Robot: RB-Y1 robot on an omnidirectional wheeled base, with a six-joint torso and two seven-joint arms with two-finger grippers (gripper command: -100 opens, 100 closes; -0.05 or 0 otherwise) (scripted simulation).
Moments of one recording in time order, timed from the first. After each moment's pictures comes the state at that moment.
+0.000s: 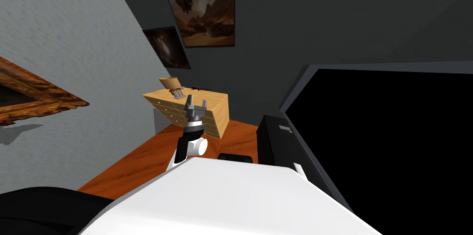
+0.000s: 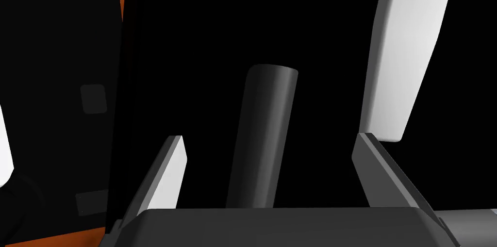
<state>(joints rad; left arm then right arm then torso) 0.45 -0.05 -0.07 -2.28 0.12 -0.40 0.15 0.75 -0.20 -0.30 -1.40 -0.70 0.38 -0.64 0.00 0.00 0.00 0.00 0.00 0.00</state>
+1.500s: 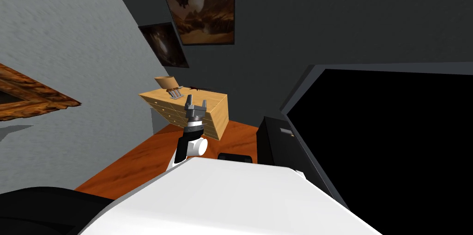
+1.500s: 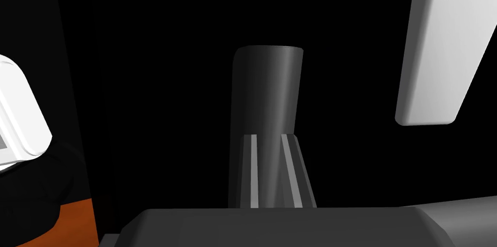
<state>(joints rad) 0.45 -0.05 -0.07 -2.28 0.12 -0.40 0.15 0.69 -0.22 -0.33 -1.19 -0.74 0.42 -0.70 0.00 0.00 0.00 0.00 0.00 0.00</state>
